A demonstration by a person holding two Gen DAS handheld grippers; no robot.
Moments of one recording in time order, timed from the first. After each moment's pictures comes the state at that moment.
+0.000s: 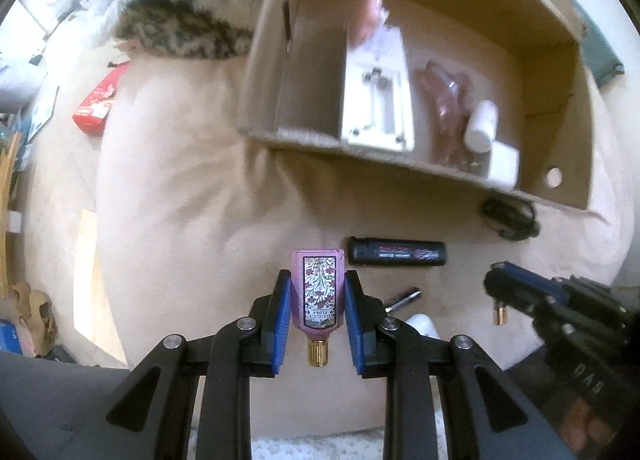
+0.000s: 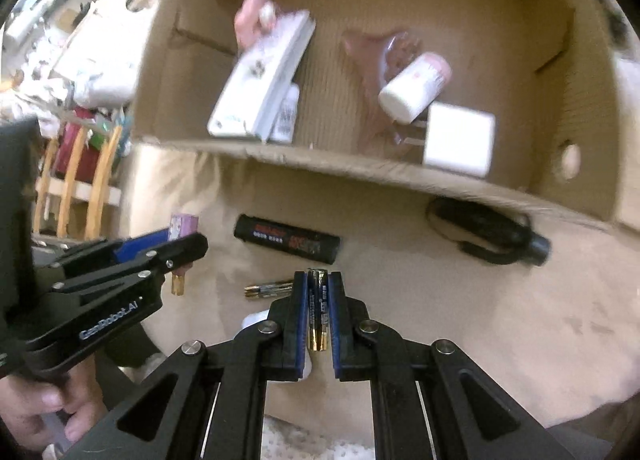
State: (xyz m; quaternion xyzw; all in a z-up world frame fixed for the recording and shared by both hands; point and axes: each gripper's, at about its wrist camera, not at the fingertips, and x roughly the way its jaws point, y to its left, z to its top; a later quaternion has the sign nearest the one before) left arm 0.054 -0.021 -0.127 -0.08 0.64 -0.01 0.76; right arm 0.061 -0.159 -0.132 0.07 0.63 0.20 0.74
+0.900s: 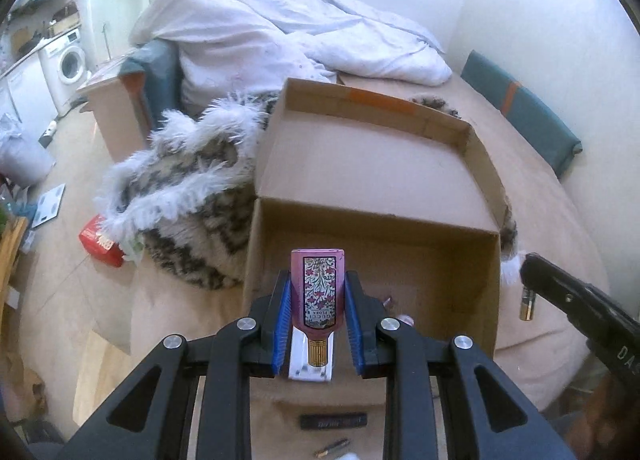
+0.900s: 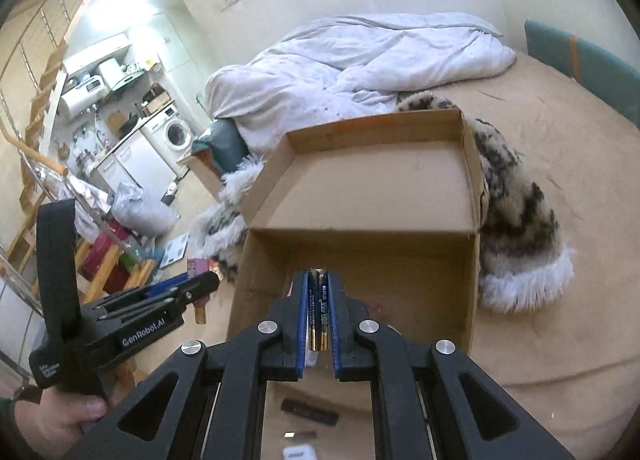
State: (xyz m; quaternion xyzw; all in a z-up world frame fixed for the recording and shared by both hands) left arm 0.133 -0.024 0.013 -0.07 0.44 -0.02 0.89; right arm 0.116 -0.215 0.027 0.12 0.39 0.21 0.89
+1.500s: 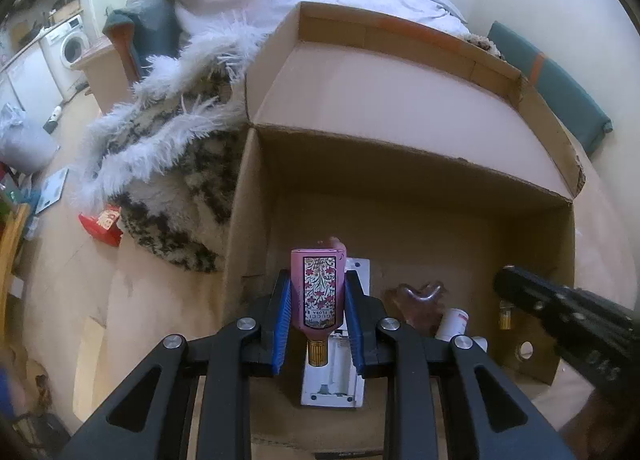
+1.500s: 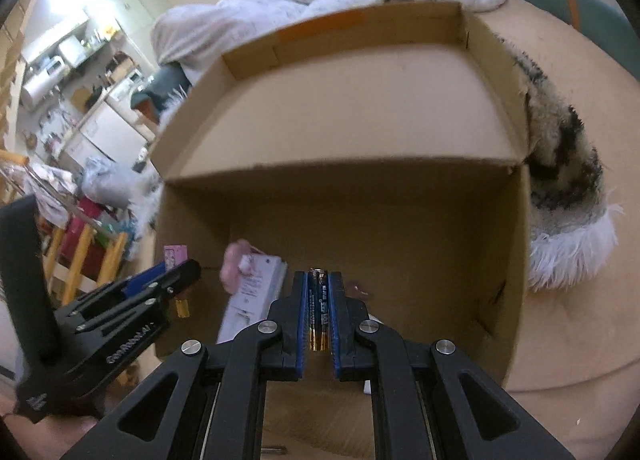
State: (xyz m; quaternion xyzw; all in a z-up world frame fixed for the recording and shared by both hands) left arm 0.162 -0.025 -0.073 -0.05 0.48 0.00 0.87; right arm 0.173 -0.190 -0.072 0.10 0.50 0.17 0.84
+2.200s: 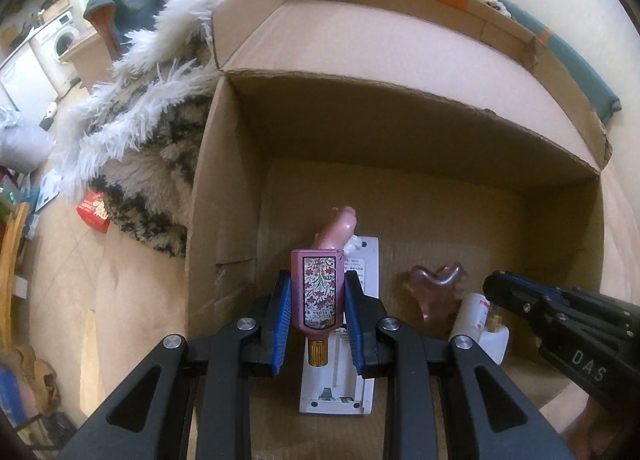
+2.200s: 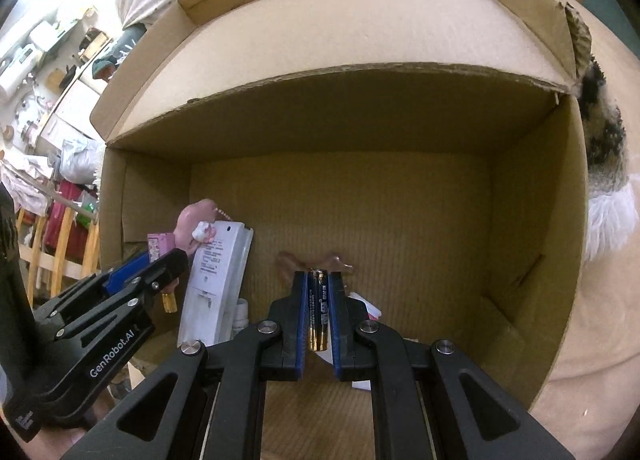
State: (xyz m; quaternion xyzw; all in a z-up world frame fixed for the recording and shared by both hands) left arm 0.178 -0.036 -0.106 -0.03 0.52 0.00 0.85; right arm 0.192 -0.185 -0.112 0.09 0.56 0.15 0.81
